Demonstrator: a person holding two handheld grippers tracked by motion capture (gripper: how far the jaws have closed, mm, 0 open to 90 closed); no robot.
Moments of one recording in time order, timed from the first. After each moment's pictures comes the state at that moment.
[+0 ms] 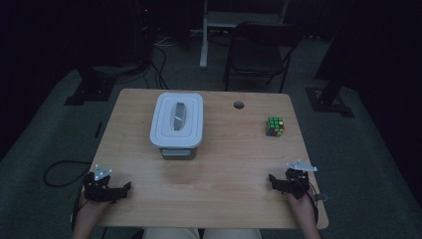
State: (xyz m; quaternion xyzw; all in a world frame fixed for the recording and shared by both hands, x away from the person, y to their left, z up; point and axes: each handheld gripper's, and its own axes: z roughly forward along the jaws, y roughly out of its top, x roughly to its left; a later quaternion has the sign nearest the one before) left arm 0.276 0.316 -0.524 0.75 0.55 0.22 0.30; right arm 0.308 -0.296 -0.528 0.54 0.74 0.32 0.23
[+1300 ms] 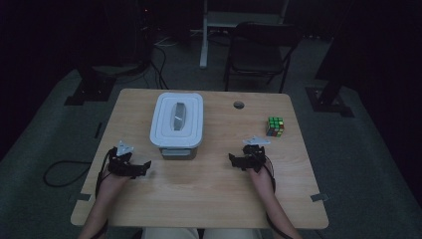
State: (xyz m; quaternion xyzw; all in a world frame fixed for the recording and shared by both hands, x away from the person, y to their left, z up) left arm 0.355 0.271 -0.509 0.78 0.48 0.22 0.35; right arm 0.390 -0.172 -0.514 0.47 0.78 0.37 0.19
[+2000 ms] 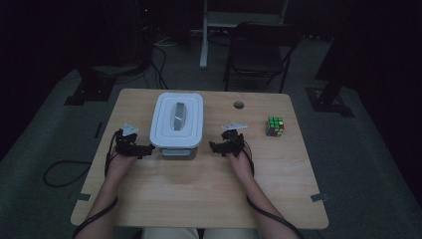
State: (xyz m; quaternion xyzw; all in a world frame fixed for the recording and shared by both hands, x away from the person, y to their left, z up) left arm 0.417 0.264 -0.499 0.75 0.49 0.23 0.37; right arm 0.445 -0.110 -0.509 0.46 0.78 0.38 0.17
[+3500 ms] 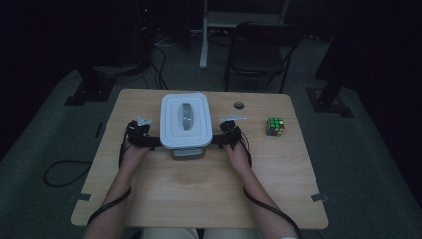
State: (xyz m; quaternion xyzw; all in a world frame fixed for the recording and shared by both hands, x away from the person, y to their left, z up) left arm 0.440 0.221 -0.490 0.75 0.50 0.23 0.36; right arm 0.461 -0.105 -0.493 0.45 0.78 0.41 0.14
